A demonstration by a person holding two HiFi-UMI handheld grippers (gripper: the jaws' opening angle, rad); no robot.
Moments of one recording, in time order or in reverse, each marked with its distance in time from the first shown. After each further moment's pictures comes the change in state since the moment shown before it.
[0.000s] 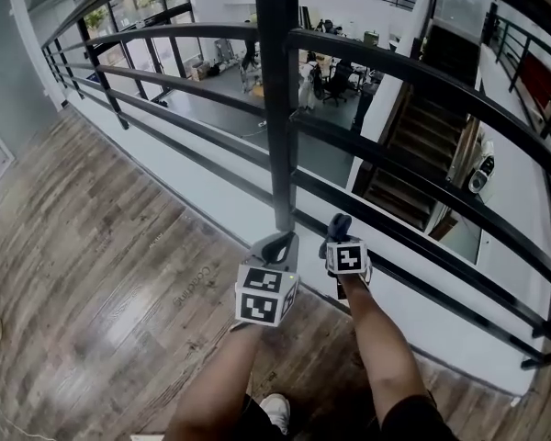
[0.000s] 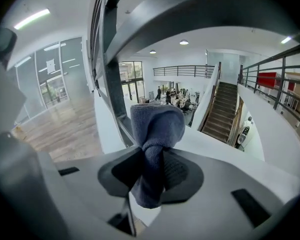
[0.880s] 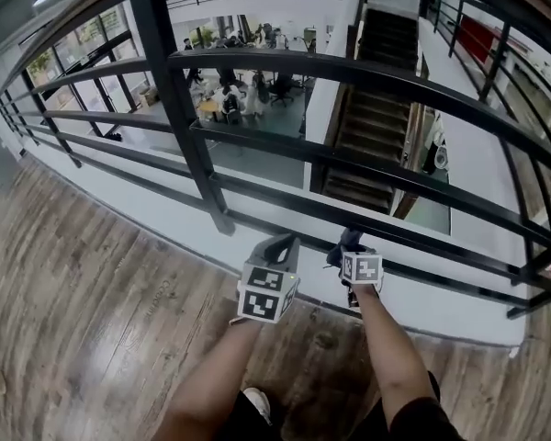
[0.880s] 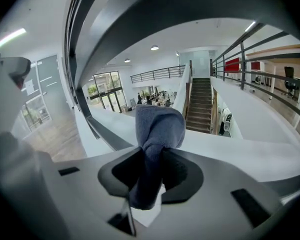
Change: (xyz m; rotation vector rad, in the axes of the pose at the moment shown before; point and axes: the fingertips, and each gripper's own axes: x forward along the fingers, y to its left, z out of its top) left arm 0.042 -0.195 0.000 0.129 0.020 -0.233; right arm -0.134 -0.194 -0.113 0.231 -0.062 -0.137
